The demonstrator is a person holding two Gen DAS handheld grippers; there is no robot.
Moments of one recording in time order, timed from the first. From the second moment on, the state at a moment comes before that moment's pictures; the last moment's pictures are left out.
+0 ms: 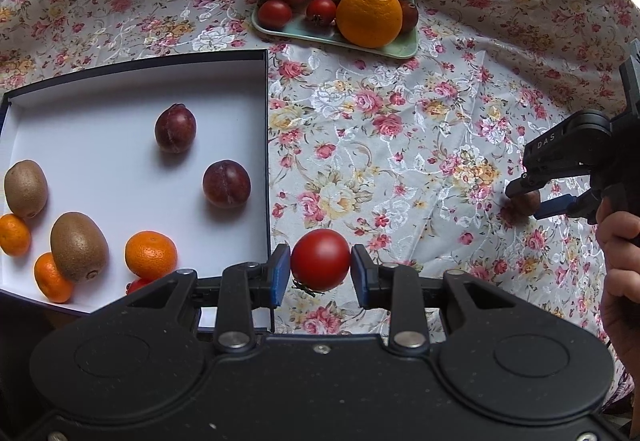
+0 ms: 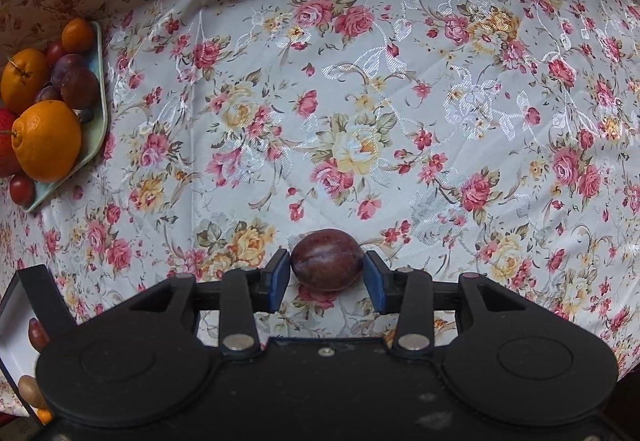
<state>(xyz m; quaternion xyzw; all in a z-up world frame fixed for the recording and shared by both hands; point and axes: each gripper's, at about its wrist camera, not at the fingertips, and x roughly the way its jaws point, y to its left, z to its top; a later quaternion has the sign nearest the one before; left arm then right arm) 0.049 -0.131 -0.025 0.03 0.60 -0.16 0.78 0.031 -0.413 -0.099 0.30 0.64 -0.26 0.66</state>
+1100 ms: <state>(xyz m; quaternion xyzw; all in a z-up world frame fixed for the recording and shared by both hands) 0.076 -0.026 -0.007 -0.01 0.57 -0.07 0.82 0.108 -0.219 -0.026 0.18 0.62 -0.07 0.76</state>
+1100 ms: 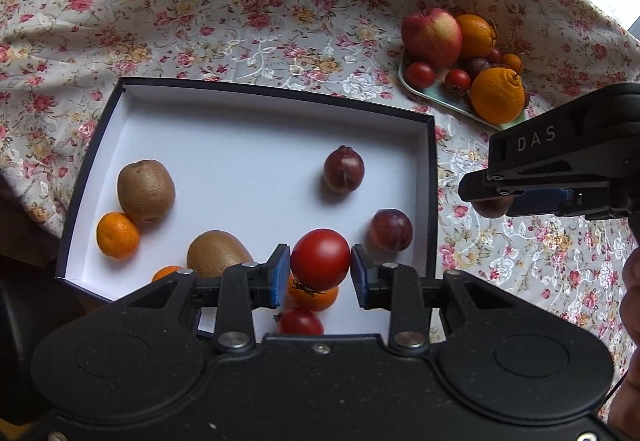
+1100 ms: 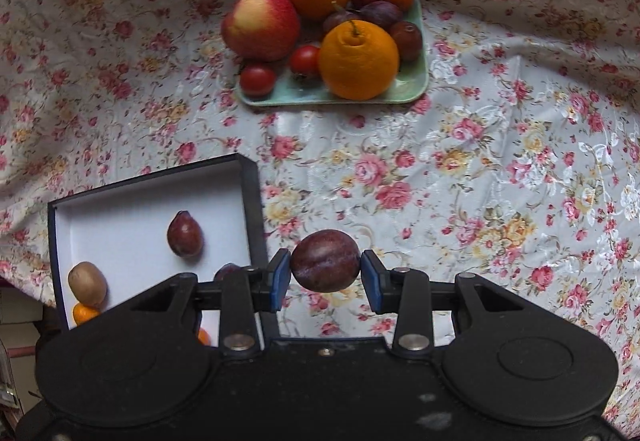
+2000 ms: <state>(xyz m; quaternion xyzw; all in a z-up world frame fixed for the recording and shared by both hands) 0.120 0.055 0.000 -0.11 0.57 0.01 0.81 0.117 -0.092 -0.006 0.06 0.59 0.06 0.80</state>
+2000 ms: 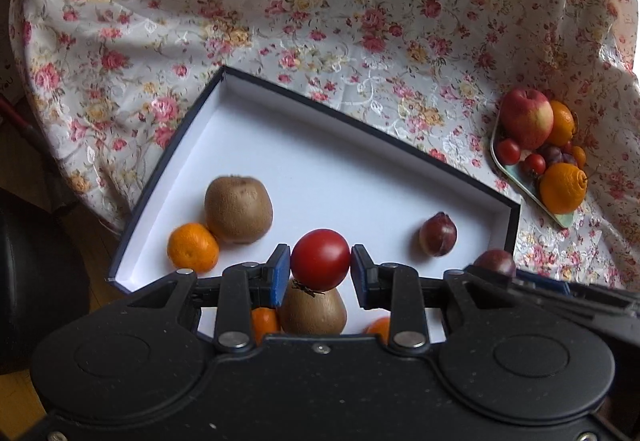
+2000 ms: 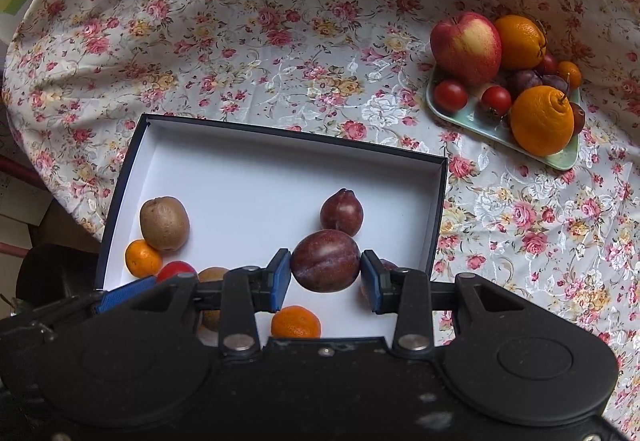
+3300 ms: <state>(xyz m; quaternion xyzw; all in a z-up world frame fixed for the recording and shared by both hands) 0.072 0.030 0.023 -0.02 0.54 0.05 0.84 0.076 -0.078 0.014 -0.04 0.56 0.09 0.82</state>
